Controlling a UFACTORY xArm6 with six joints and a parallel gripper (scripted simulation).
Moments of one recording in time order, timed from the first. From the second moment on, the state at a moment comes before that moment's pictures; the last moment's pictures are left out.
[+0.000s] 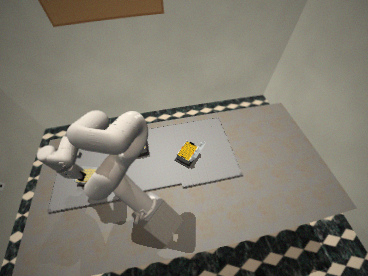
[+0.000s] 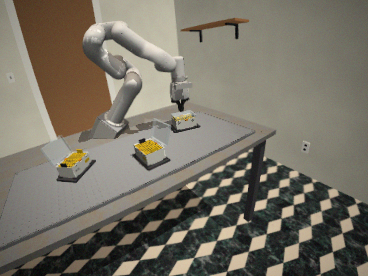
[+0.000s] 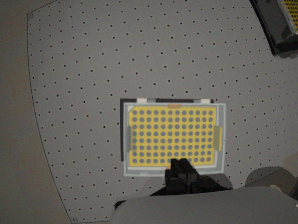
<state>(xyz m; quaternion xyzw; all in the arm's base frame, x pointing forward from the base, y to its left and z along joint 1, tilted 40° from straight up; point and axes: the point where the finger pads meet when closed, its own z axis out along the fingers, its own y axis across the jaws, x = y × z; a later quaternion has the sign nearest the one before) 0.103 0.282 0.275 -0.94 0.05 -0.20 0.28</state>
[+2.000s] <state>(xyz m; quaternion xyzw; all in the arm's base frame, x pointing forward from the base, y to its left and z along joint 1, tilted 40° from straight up) 0.107 0.289 0.268 -0.94 0.05 -0.20 0.28</state>
